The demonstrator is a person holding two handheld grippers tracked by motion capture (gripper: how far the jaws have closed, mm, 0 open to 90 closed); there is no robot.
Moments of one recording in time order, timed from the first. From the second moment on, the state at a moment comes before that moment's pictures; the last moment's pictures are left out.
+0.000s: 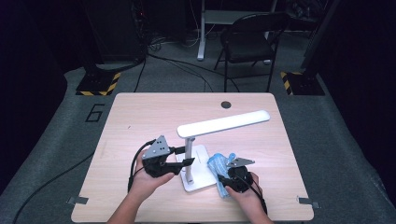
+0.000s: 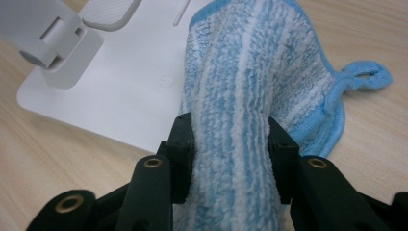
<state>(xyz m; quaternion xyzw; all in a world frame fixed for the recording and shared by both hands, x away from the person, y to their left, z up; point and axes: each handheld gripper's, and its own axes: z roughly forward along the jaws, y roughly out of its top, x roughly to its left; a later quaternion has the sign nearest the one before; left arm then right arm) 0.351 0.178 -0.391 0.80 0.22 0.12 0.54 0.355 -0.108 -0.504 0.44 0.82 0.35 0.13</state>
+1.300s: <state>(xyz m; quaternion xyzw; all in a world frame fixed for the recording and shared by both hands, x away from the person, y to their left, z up) 0.353 0.178 -0.391 0.80 0.21 0.12 0.54 0.433 -0.076 -0.504 0.47 0.80 0.35 0.15</state>
